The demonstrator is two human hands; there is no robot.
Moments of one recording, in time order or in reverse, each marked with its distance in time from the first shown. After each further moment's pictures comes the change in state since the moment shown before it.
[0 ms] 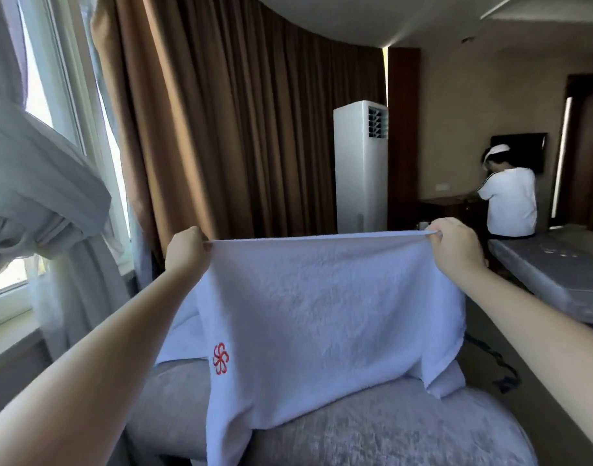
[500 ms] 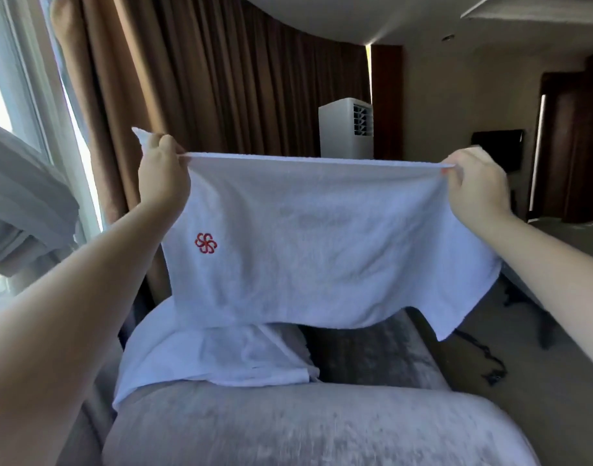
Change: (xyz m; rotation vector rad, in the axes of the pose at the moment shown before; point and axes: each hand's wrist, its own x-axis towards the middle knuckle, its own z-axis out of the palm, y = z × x) left_hand 0.102 0.061 -0.053 -0.227 0.410 0.240; right_hand 0.079 -0.025 -0.049 -0.032 0.329 -0.240
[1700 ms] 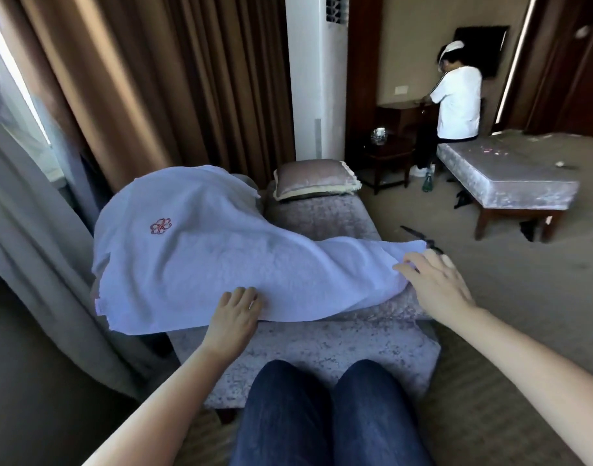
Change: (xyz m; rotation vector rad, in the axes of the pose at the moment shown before) left_hand -0.467 -0.014 0.008 0.178 -0.663 0.642; right_hand -0.362 0.056 -0.077 -0.375 -0.561 -0.397
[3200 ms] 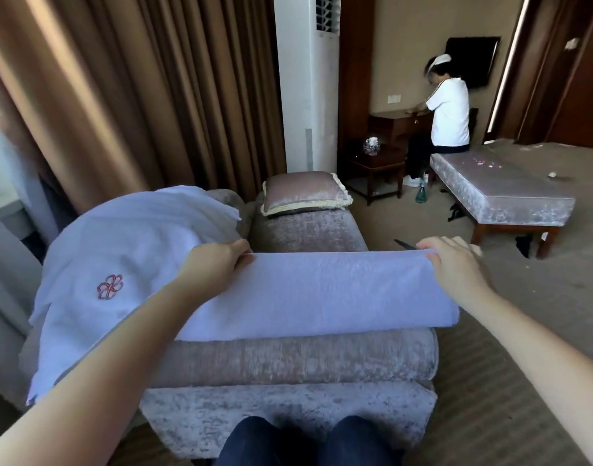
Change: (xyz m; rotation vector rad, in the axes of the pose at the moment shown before) left_hand 0.184 -0.044 -0.059 -0.219 -0.171 -0.183; right_hand 0.072 0.112 0.020 0.234 -0.202 0.527
